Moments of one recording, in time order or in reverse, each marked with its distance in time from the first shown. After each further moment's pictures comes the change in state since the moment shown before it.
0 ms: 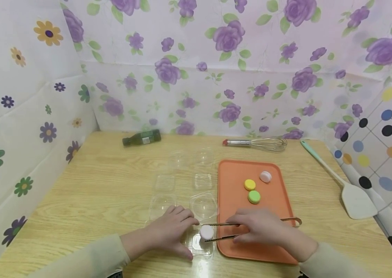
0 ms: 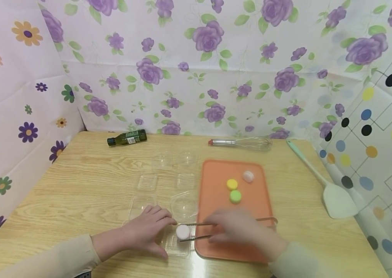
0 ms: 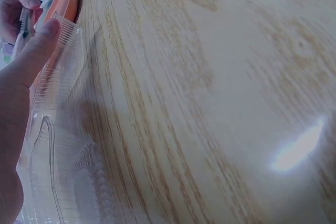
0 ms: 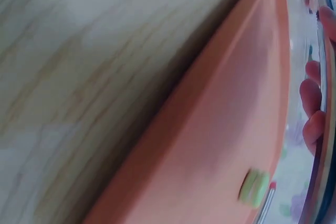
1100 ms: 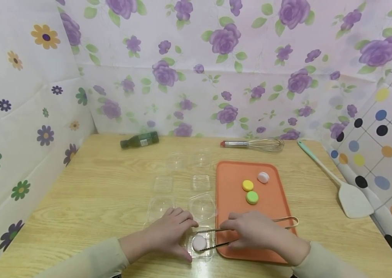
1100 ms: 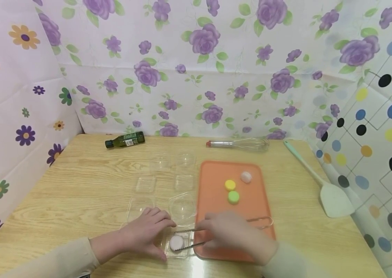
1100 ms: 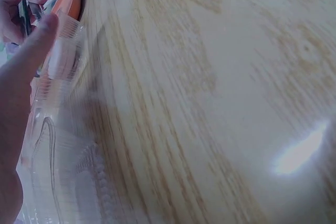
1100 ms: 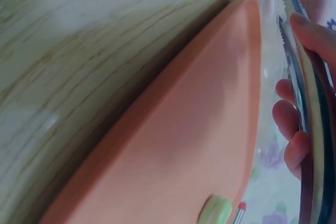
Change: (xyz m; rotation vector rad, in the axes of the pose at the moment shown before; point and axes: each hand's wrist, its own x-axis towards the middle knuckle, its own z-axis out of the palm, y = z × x) left_hand 0.000 0.001 0.000 -0.002 0.003 -0.004; right_hand 0.011 -0.032 -0.014 -0.063 -0.114 0.068
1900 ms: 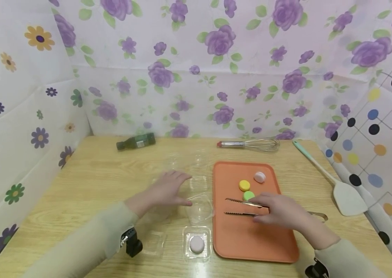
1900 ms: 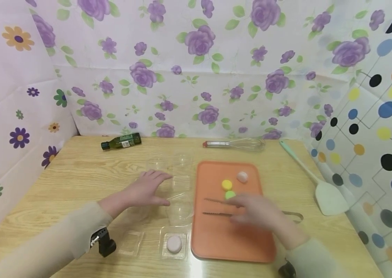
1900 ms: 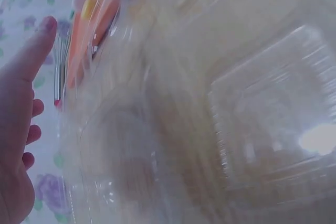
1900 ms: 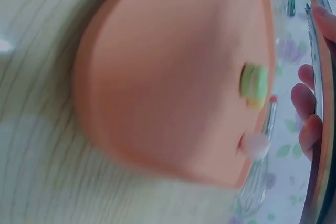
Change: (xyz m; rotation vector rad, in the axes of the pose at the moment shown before) left_hand 0.058 -0.069 -0.035 -0.130 -0.066 -0.311; right_hand -0.045 0.076 -0.014 0.066 0.161 0.198
